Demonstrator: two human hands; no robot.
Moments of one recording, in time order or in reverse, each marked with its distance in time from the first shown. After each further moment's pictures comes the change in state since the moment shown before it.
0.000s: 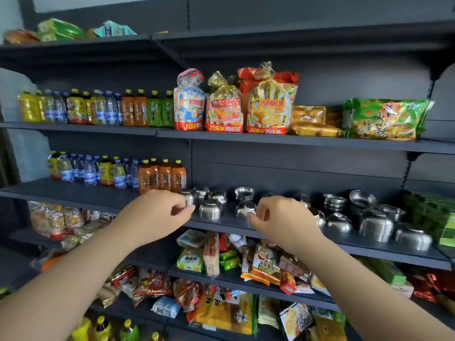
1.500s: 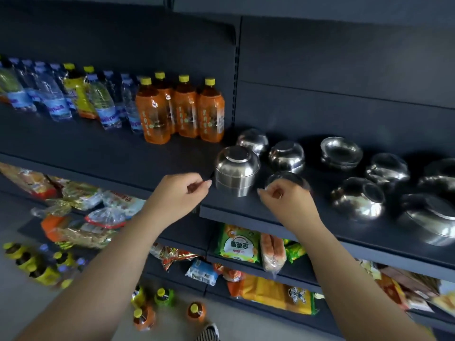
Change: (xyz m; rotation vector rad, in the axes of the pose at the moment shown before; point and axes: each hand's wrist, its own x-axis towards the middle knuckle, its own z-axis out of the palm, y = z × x) left_hand 0.277 -0.387 0.249 -0.459 -0.099 -0.285; right_hand 0.410 -0.040 0.379 0.501 -0.185 0.384
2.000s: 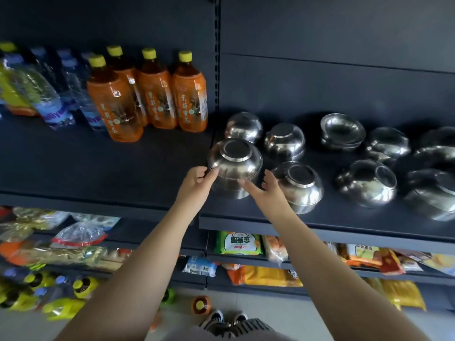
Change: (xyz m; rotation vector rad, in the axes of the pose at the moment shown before) left_hand 0.098 -0.069 0.078 -0.488 -0.242 -0.405; right_hand 0.069 0.004 0.081 0.547 -0.090 0.483
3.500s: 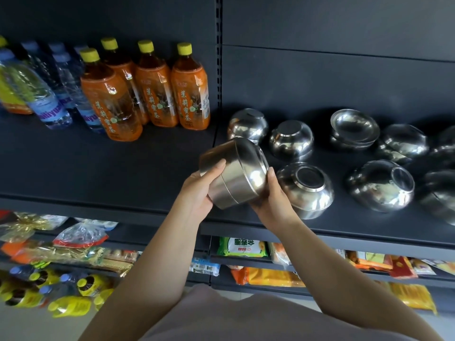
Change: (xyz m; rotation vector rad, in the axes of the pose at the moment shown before) left_hand 0.010 0.016 0.010 -0.799 -0.081 -0.261; right_hand 0.052 0.039 0.009 0.811 -0.152 0.051
